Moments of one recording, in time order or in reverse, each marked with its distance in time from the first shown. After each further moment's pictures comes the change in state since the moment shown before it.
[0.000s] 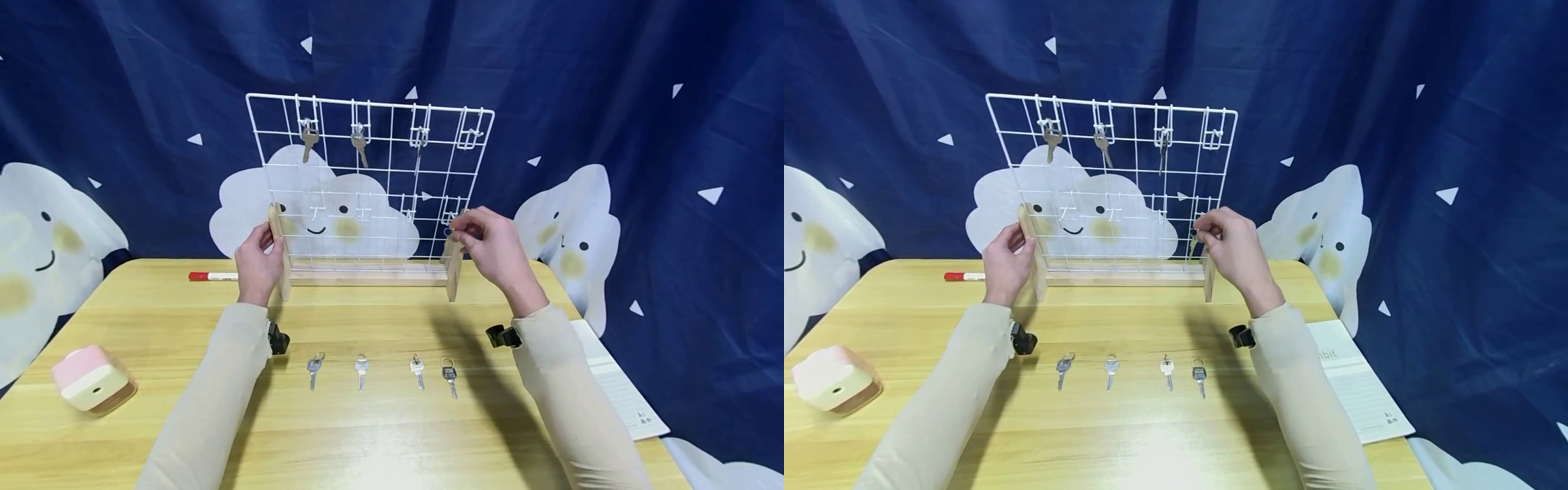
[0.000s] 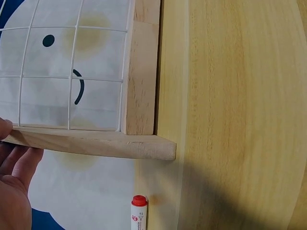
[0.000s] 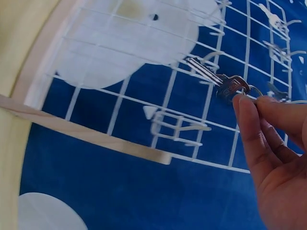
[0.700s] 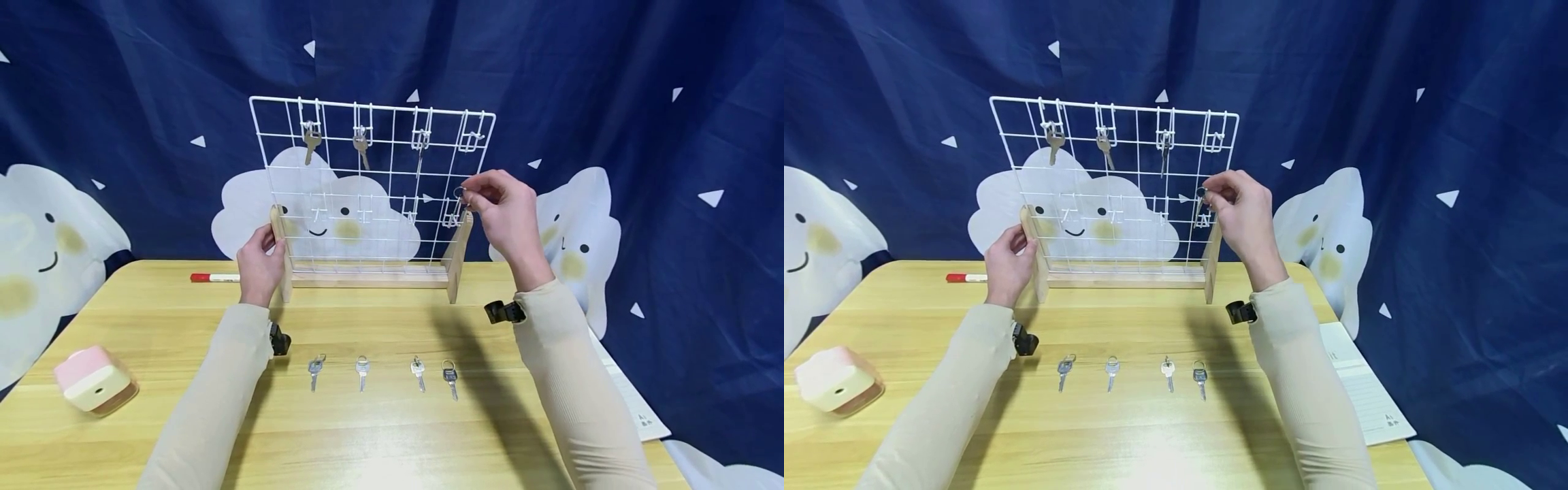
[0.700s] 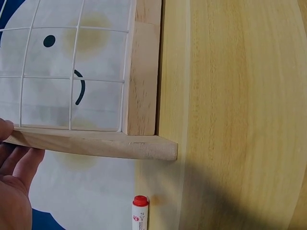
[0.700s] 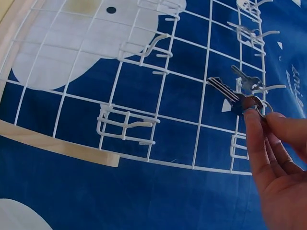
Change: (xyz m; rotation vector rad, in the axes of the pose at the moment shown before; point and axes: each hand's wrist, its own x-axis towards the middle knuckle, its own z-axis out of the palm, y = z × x) left_hand -0.001 0.000 -0.001 0.005 -0.009 -0.020; right_hand 0.031 -0.025 -0.020 0.074 0.225 0.030
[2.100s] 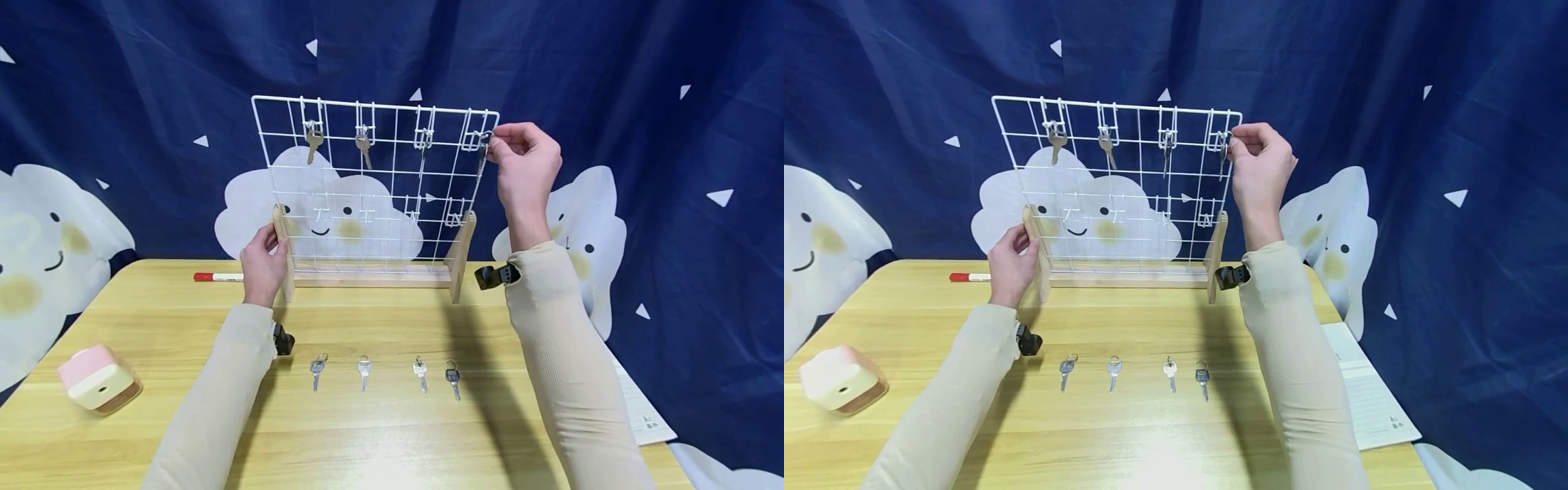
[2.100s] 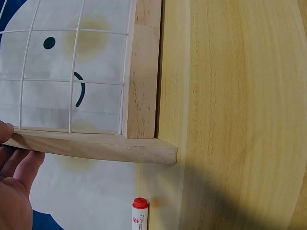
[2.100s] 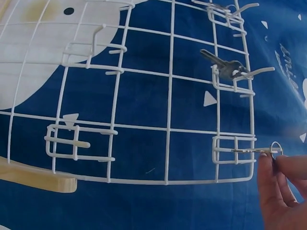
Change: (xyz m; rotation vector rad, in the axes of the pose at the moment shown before) left_hand 0.000 -0.003 0.002 -0.005 0.029 0.025; right_hand 0.055 -0.013 -0.001 0.352 0.364 0.230
